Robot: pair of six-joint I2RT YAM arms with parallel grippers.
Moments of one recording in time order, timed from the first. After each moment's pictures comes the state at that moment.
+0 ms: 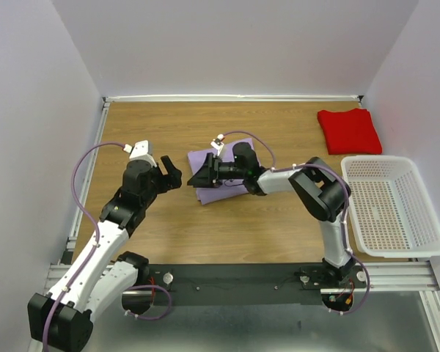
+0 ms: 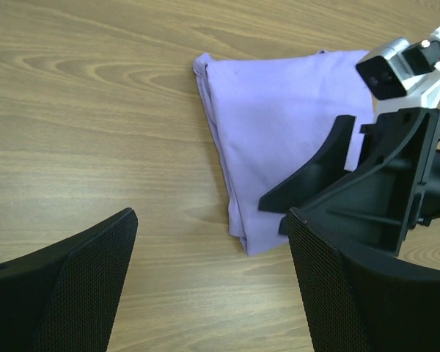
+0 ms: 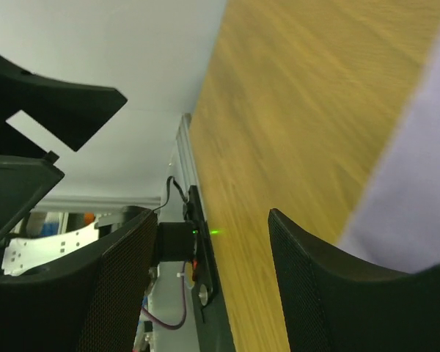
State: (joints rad) left arm -0.35 0.82 0.64 -0.29 -0.12 -0.50; right arm 0.71 2.07 1.10 0.72 -0.74 1.01
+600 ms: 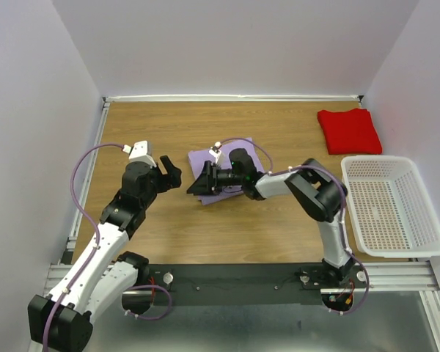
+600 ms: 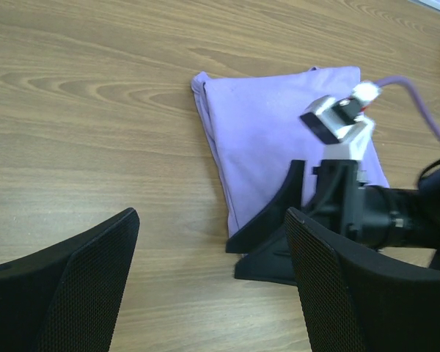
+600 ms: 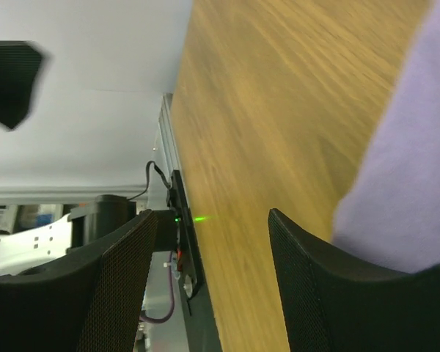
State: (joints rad) left arm -0.35 0.78 0.61 -0.23 -0.14 -0.49; right arm 0.77 2.16 1.09 0.76 -0.73 1.02
